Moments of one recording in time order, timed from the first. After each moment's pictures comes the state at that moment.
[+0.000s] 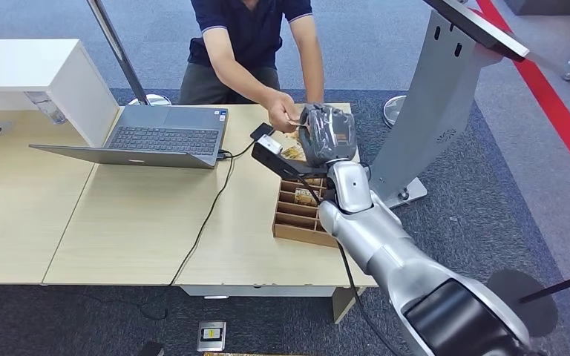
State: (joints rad) left arm -0.18 -0.11 1.50 -0.13 -1.50 -0.06 -0.06; right arm -0.96 0.24 0.76 -0.49 0.85 -0.67 0.07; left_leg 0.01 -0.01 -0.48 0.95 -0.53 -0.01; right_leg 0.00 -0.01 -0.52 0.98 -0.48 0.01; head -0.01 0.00
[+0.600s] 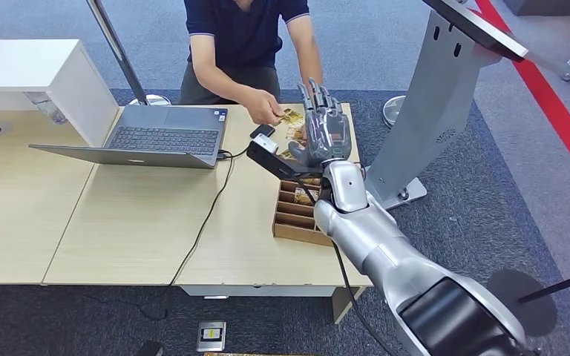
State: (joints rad) left arm -0.19 -0.11 1.49 -0.13 -1.51 -0.03 -0.08; right arm -0.97 0.26 0.76 -0.47 0.79 -0.67 0.04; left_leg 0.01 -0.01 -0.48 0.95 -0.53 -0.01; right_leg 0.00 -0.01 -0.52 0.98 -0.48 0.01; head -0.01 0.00
